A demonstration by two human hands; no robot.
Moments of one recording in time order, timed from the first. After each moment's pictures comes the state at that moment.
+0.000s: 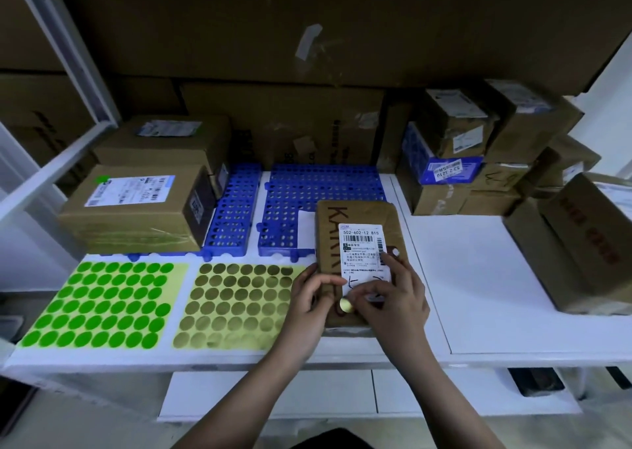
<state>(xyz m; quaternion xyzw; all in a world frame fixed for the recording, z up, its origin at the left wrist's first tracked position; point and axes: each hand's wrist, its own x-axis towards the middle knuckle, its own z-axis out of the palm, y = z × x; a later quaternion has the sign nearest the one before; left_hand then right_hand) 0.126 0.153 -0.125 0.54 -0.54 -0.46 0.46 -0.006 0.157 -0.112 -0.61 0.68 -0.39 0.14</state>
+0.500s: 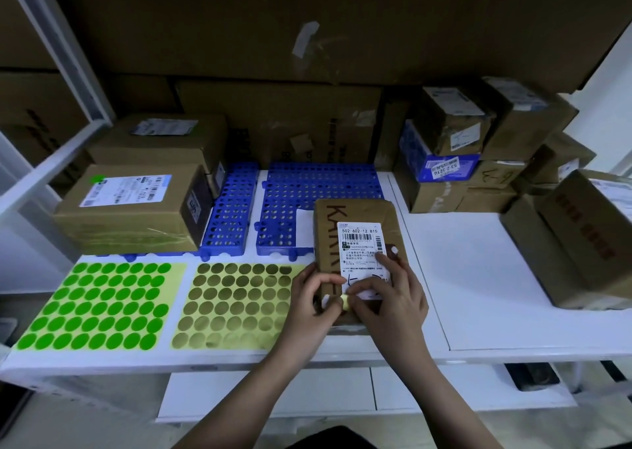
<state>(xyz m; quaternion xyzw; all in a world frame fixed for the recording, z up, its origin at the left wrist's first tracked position) 0.128 0.152 -0.138 0.52 -0.55 -0.46 0.45 -0.009 0.155 -0.133 -0.65 0.64 -0.40 0.06</state>
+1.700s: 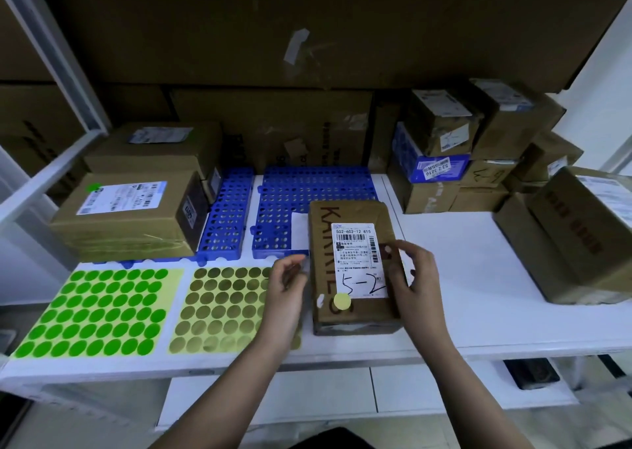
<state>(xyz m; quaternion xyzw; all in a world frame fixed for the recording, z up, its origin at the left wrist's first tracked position) 0.134 0.139 -0.114 0.55 -0.38 -0.50 0.55 -0.051 0.133 -0.121 -0.58 0.62 -0.49 0.20</state>
